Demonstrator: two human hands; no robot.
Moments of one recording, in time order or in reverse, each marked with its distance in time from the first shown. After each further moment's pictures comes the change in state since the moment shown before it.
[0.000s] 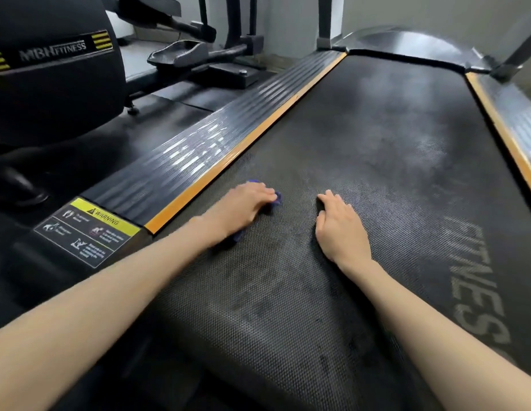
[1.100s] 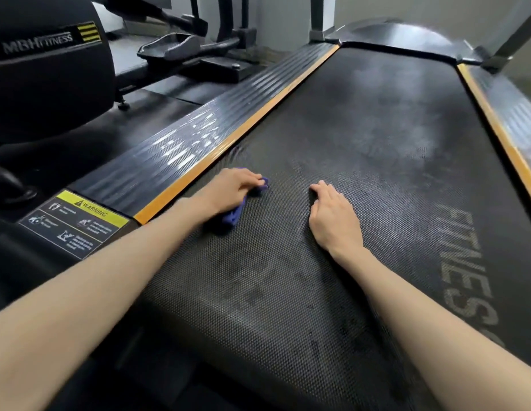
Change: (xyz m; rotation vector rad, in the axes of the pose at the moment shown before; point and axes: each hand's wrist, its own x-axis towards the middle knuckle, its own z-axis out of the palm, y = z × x) left_hand 0.010 -0.015 -0.001 -0.126 -0.010 -0.145; right_hand -0.001 0.002 0.001 -0.002 0.011 0.005
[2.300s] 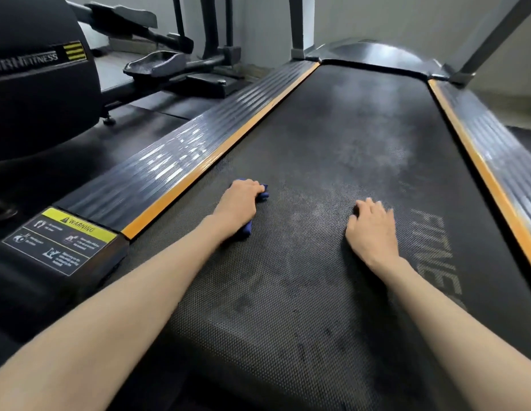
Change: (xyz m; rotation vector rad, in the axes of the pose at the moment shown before) left_hand 0.026 0.035 0.028 0.193 0.051 -0.120; right_hand -0.015 0.062 -0.038 -0.072 0.044 0.268
